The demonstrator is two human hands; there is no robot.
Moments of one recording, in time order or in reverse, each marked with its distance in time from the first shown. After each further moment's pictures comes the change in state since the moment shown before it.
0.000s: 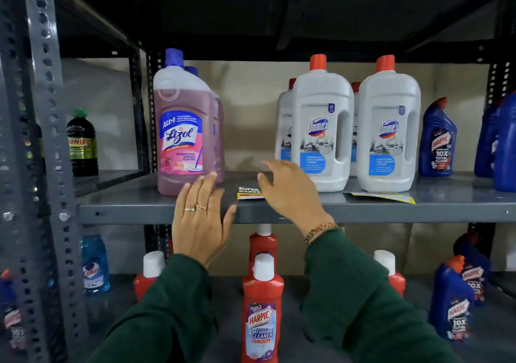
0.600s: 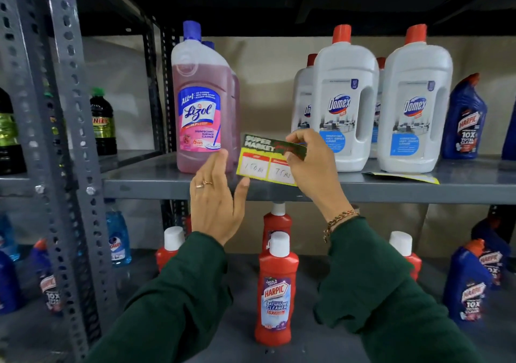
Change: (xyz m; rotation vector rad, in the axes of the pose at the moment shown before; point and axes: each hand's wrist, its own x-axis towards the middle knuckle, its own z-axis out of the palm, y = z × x) left_hand -0.001 0.008 -0.018 -0.319 0.021 -0.221; right_hand -0.007 -0.003 0.001 0.443 0.174 0.092
